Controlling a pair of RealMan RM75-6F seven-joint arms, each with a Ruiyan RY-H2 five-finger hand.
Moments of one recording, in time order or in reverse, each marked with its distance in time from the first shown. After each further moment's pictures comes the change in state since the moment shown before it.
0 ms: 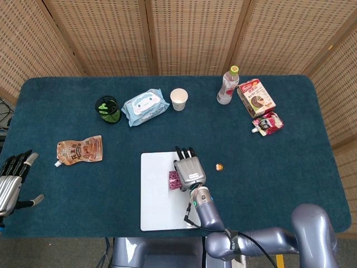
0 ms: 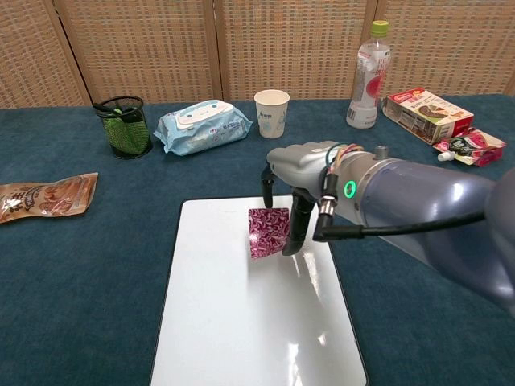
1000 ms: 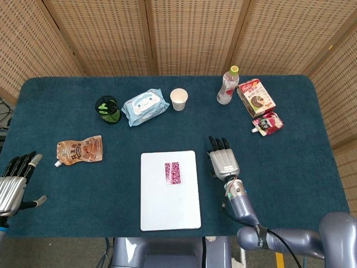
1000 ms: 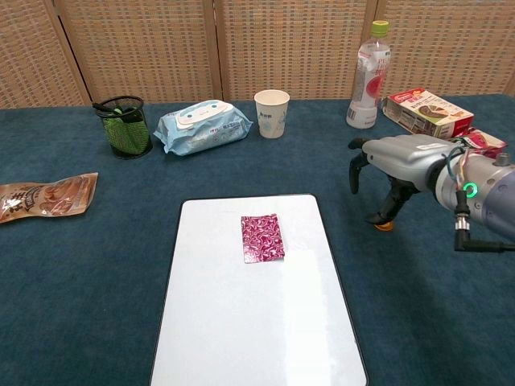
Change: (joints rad) left arm -0.007 -0.017 0.007 -0.011 -0.004 -0.007 0.054; right arm -0.177 0.175 -0.192 0.170 -0.293 -0.110 0.342
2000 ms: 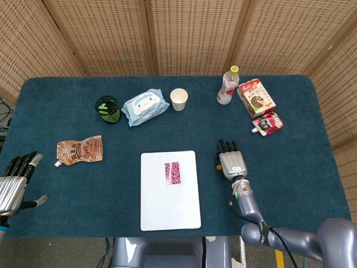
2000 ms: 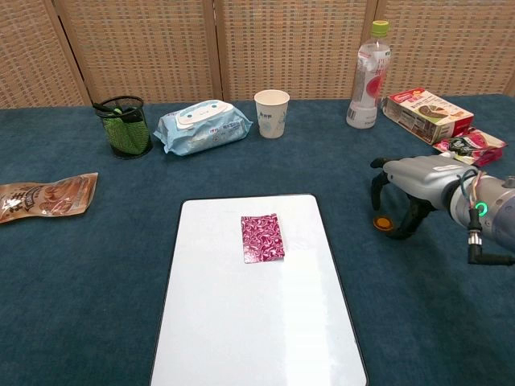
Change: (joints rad) left arm -0.004 -0.001 0.001 0.000 -0.006 -0.004 -0.003; right arm -0.049 -0.041 0.001 0.150 0.006 -0.086 0.032
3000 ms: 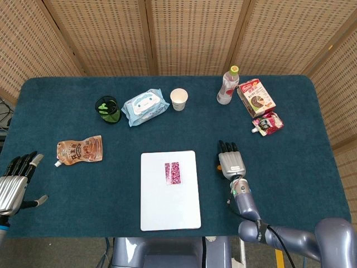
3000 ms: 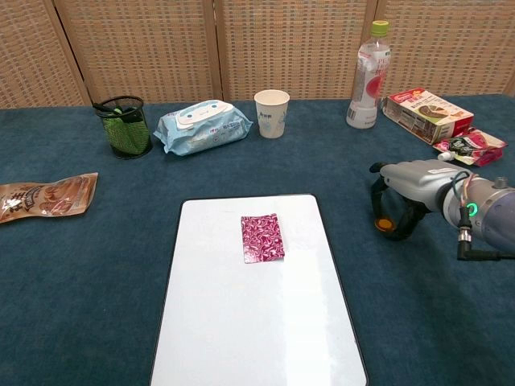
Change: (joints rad) left arm -0.004 -0.001 0.000 0.000 -0.008 -0.005 0.004; right arm 0.003 -0.017 0.031 0.012 0.043 -0.023 -0.039
